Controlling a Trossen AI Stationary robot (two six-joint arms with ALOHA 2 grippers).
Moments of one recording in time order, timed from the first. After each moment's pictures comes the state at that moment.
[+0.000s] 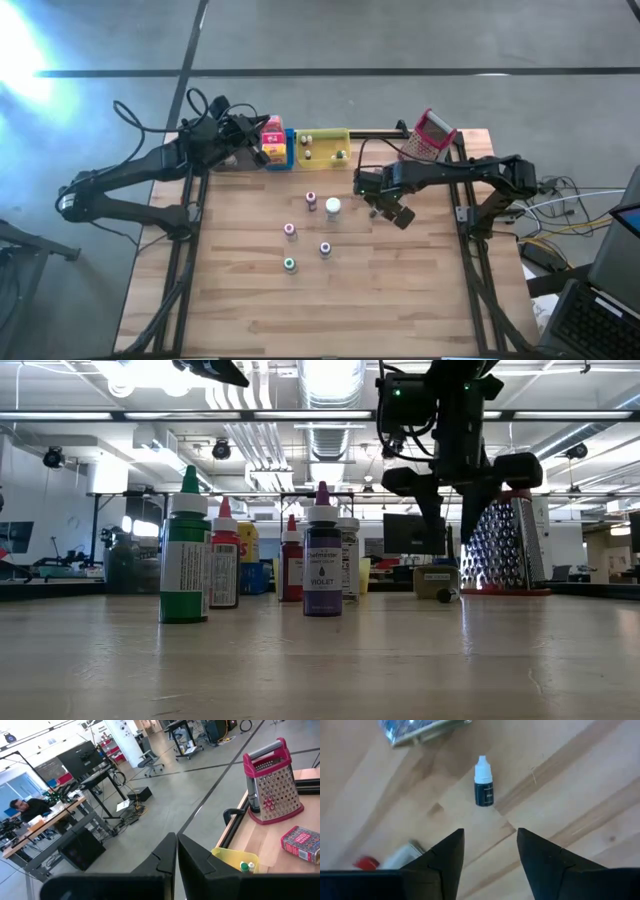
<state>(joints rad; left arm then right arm) 0.29 0.98 1.07 -0.20 -0.52 0.39 -0.15 1.63 1.16 -0.95 0.00 2.19</state>
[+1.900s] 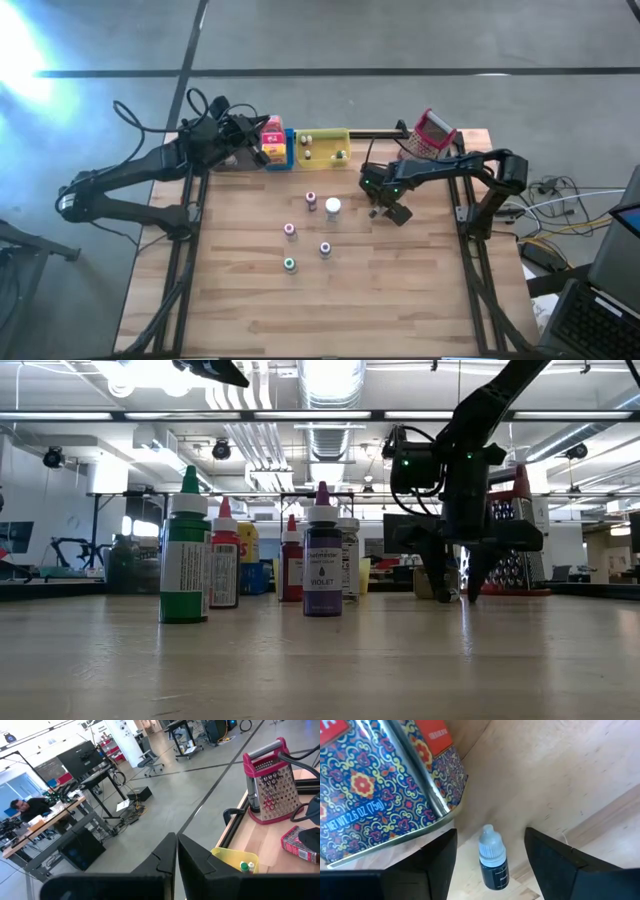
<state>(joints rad) 0.29 0.98 1.07 -0.20 -0.52 0.39 -0.33 1.71 0.91 -0.60 -0.11 2.15</state>
